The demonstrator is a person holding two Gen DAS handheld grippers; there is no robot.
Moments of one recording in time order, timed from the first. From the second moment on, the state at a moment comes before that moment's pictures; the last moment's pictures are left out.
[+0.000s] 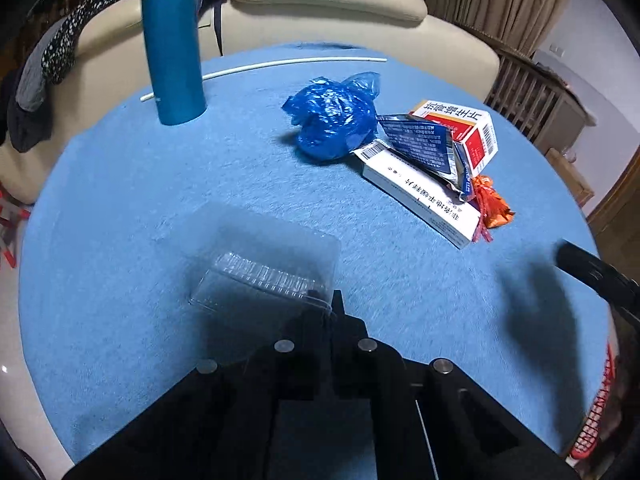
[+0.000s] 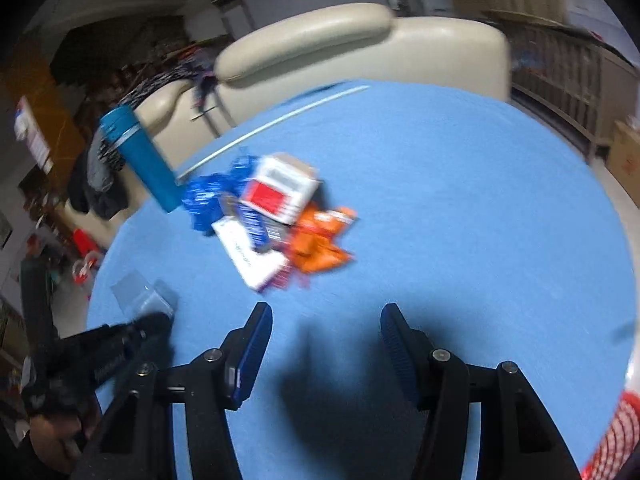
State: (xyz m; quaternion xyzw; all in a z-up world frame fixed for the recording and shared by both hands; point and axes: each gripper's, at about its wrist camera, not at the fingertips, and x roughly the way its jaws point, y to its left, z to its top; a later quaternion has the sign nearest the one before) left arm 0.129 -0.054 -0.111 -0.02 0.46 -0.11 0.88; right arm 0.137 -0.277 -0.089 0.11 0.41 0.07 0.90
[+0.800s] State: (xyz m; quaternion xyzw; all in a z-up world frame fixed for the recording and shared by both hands) left arm 0.113 -0.017 -0.109 -0.07 0.46 -0.14 0.88; right arm 0.216 -0.181 -0.127 -0.06 0.45 0.17 0.87
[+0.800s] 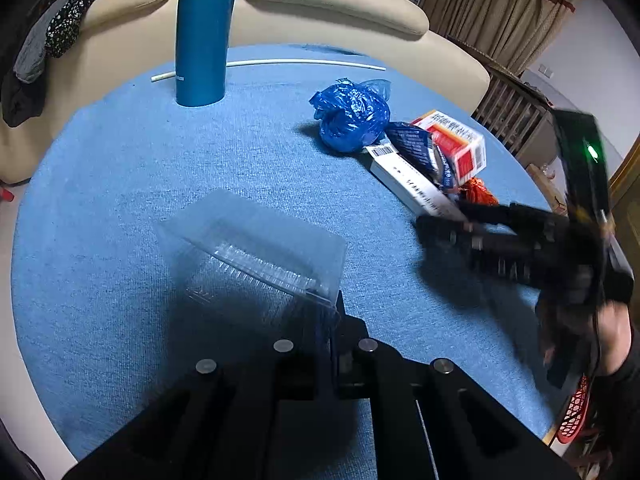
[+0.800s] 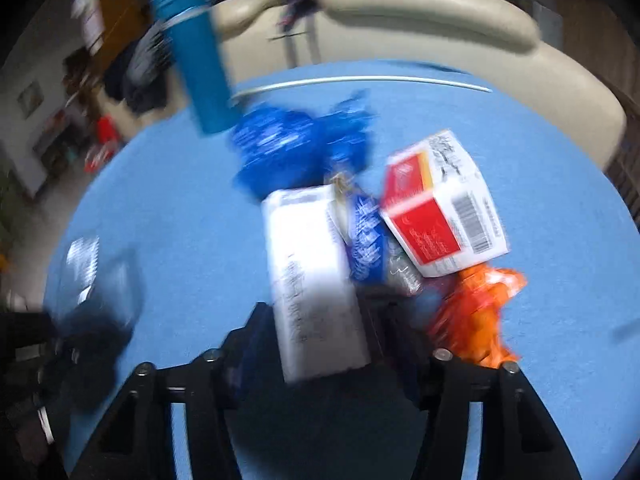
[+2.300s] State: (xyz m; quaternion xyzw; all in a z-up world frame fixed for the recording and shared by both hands) left arm 0.026 -0.087 -0.030 -0.01 0.37 -0.23 0.90; right arm 0.022 -0.299 -0.050 0.12 0.34 0.08 0.93
